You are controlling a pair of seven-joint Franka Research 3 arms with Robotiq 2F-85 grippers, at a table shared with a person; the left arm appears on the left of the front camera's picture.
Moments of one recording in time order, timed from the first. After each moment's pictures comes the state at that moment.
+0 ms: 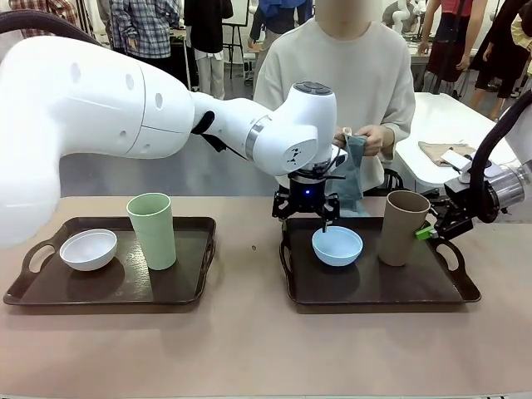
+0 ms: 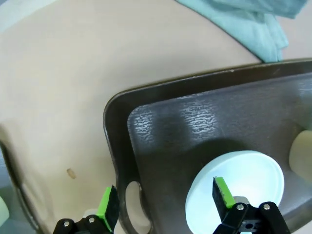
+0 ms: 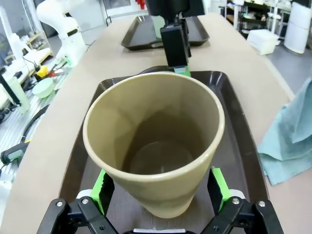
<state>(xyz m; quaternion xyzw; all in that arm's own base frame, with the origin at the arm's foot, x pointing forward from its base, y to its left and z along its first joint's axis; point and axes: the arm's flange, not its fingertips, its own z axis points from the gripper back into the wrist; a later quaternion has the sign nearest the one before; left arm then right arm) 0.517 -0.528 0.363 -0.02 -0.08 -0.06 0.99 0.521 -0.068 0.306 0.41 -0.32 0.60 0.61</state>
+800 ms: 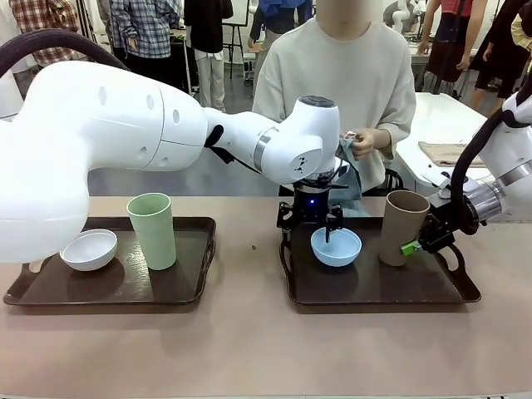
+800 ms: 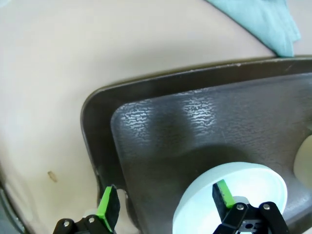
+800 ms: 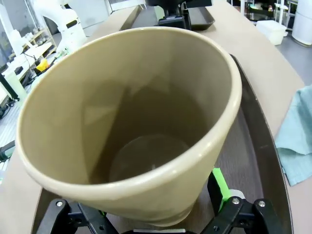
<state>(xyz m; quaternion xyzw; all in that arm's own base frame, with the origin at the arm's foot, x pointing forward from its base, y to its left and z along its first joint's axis) 0.522 -0.540 0.338 -0.02 -0.05 -0.05 1.00 0.531 -0.047 0.267 0.41 -0.30 0.60 0.62</state>
